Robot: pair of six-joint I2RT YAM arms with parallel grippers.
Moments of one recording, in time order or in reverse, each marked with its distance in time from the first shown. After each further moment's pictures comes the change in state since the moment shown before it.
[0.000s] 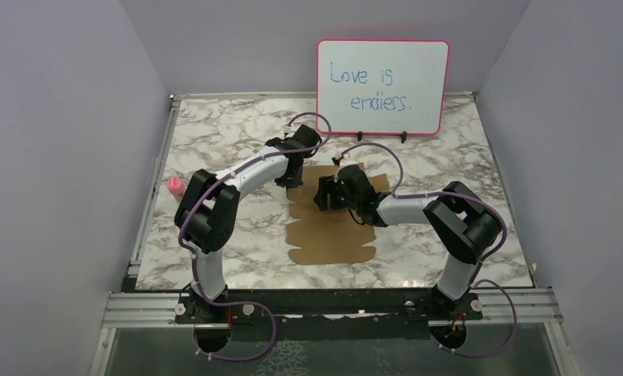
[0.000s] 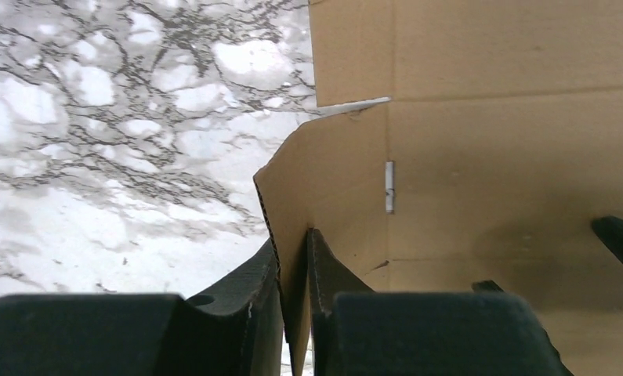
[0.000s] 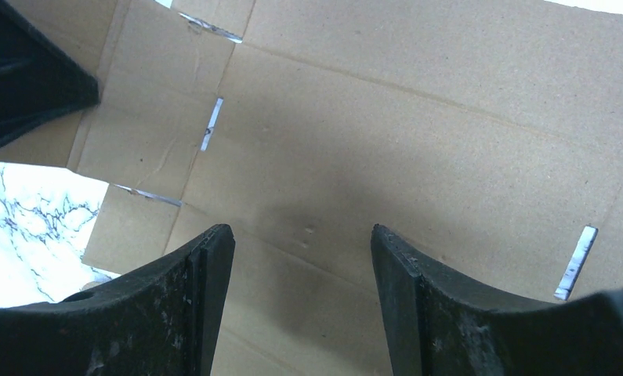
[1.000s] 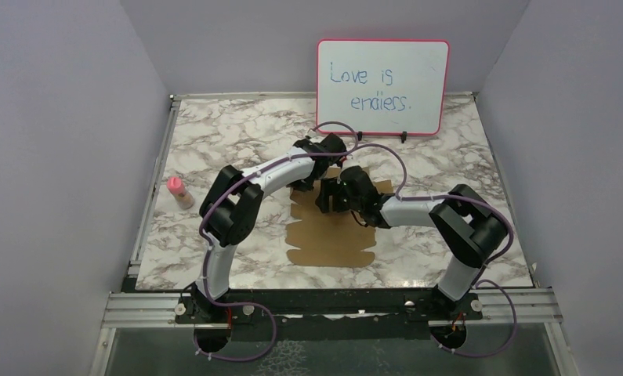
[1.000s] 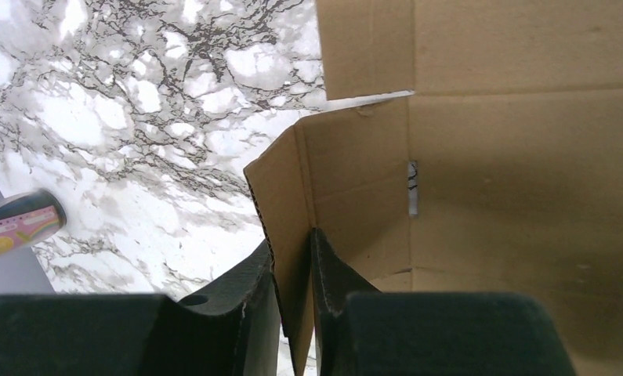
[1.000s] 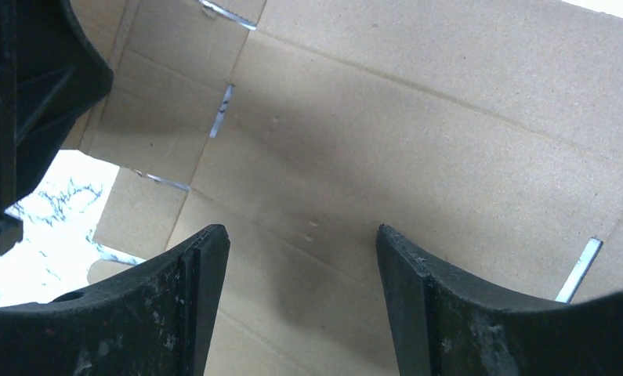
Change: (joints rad) left arm -0.132 0.172 0.208 -0.213 -0.252 0.044; right arm 0.000 -0.038 -0.025 -0.023 -0.004 0.017
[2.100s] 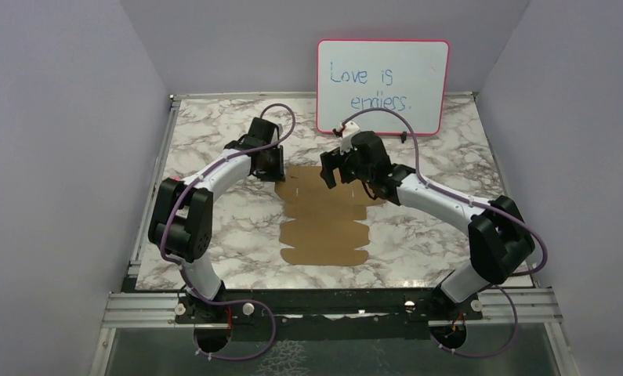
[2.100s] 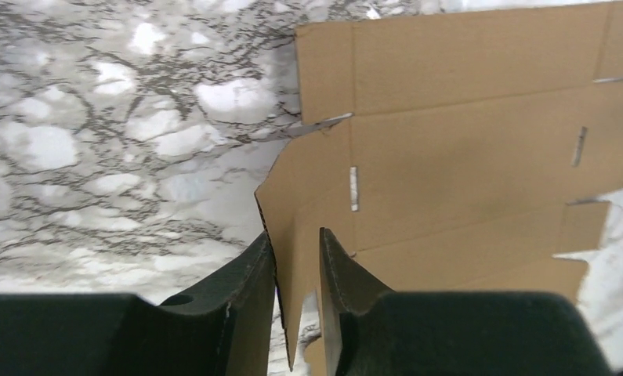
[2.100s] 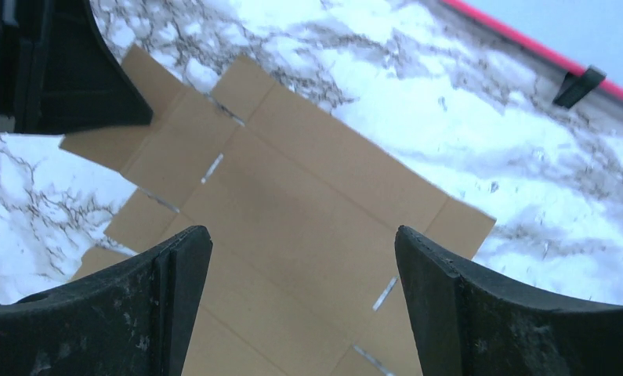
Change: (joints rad) left arm 0.366 -0.309 -0.387 0.453 0.678 0.087; right arm -0.074 -0.192 0.233 -0.355 -0.040 -0.343
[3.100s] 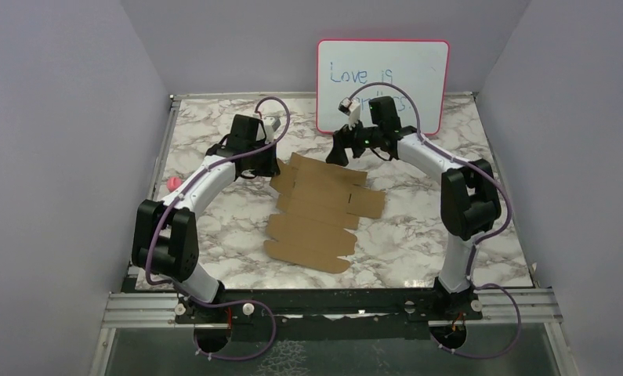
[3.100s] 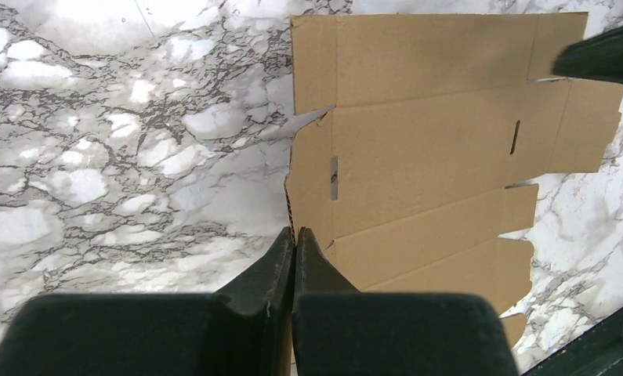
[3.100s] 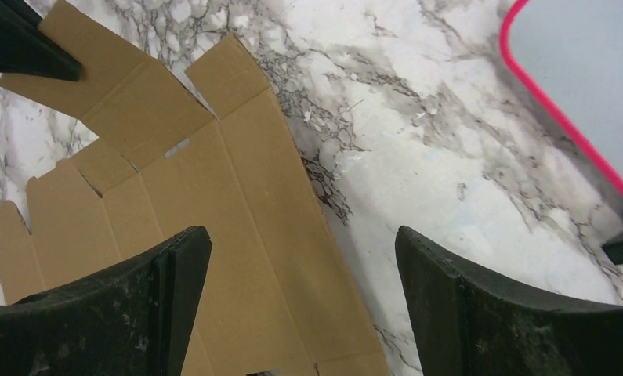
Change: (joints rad) left arm 0.070 -0.158 -0.063 0.060 0.196 0.182; right arm -0.297 0.345 0.396 -0.186 -0.657 -0.261
